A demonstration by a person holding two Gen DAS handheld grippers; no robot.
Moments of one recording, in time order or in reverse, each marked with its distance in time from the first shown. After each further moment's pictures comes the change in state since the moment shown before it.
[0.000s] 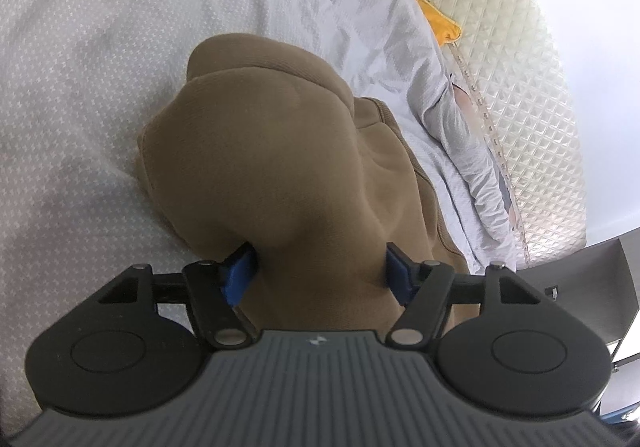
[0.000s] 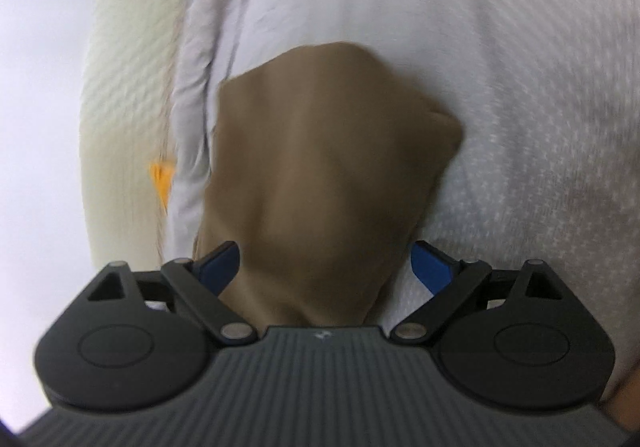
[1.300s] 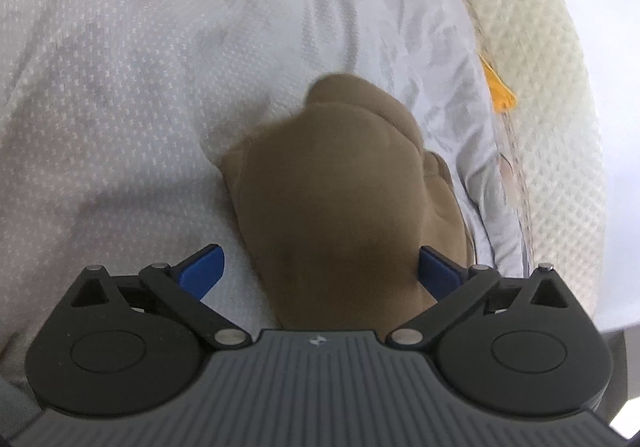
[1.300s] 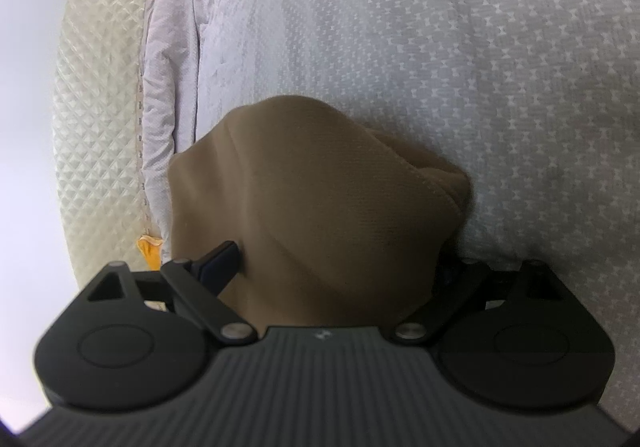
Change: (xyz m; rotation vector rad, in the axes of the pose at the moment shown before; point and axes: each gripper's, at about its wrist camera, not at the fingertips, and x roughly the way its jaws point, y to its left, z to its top) left arm -0.030 0.039 -0.011 -0.245 -0.122 0.100; right arm 0.027 -0.007 0.009 0.114 -0.117 -0.024
